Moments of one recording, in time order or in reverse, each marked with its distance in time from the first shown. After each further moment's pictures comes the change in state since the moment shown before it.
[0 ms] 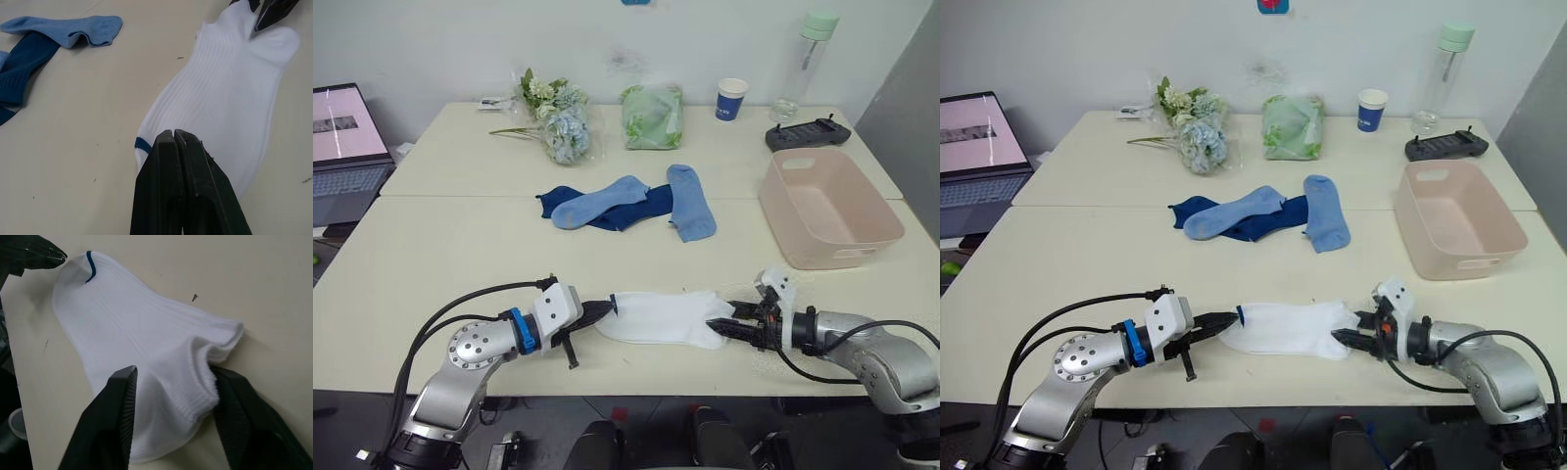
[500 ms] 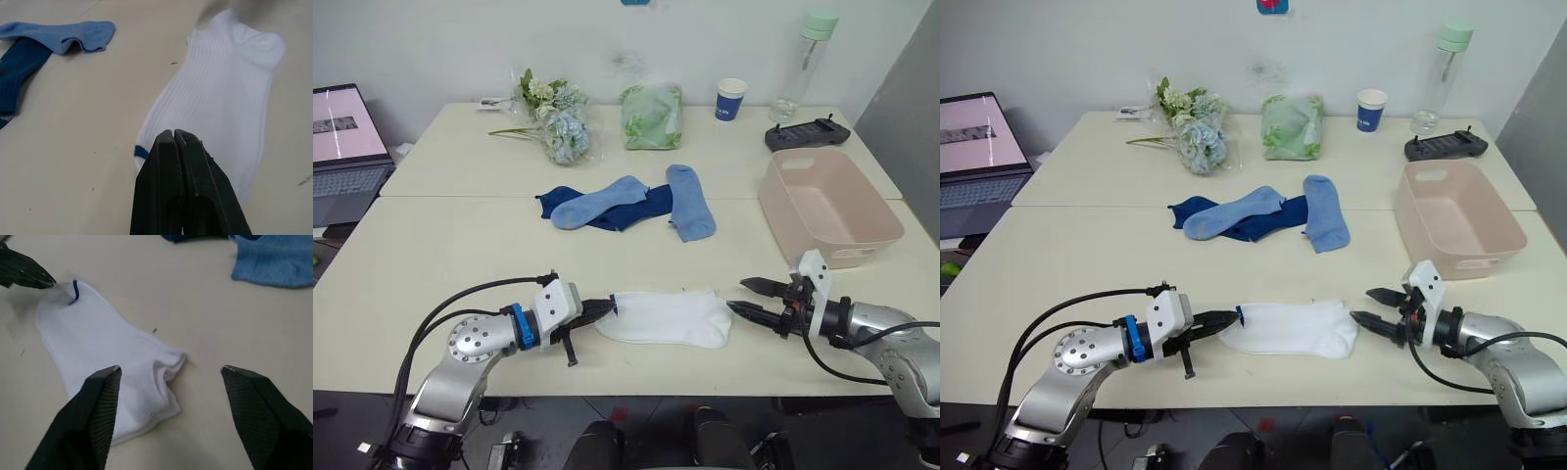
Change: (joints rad) left arm 0.005 0.004 0.002 0.030 0.005 -0.014 -0.043; right arm 0.100 -0.085 -0.056 0.010 -0.093 -0.270 0.087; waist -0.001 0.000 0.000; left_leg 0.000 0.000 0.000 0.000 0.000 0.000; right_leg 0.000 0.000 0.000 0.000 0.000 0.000
